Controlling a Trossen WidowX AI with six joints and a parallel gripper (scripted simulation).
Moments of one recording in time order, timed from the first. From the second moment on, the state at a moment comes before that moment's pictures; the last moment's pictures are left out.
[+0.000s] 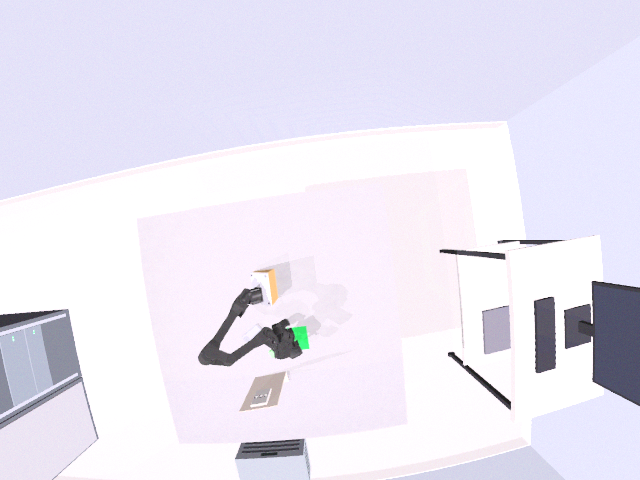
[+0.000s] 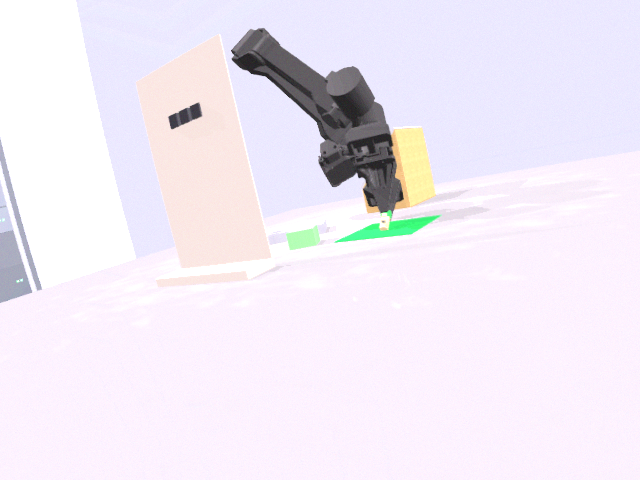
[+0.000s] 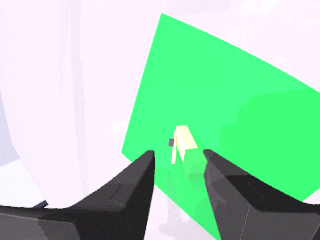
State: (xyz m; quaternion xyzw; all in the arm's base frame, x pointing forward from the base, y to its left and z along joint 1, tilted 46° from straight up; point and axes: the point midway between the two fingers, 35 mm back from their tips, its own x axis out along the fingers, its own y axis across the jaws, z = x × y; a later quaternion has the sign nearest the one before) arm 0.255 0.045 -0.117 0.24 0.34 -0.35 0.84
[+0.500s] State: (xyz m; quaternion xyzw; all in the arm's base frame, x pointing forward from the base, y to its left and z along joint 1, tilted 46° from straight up) arm 0.250 0.050 -0.111 0.24 0.35 -0.35 0.84
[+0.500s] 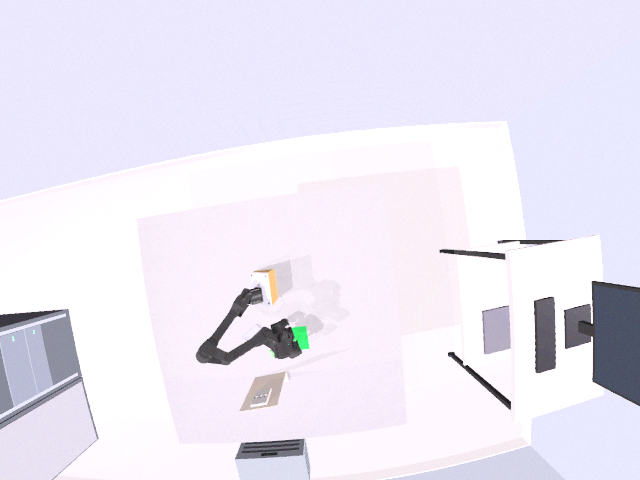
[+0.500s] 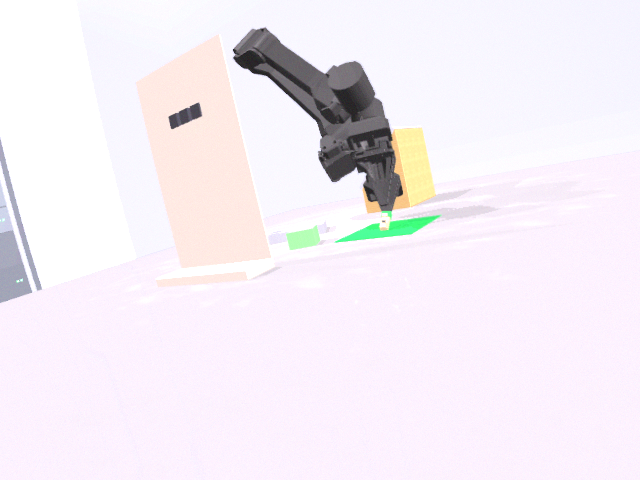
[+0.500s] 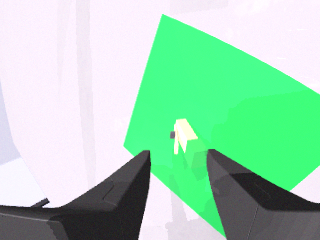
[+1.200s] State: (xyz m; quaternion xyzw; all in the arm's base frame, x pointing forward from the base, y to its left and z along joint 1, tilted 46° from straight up) arm 0.240 0.059 -0.097 0.24 0.35 -0.35 0.84
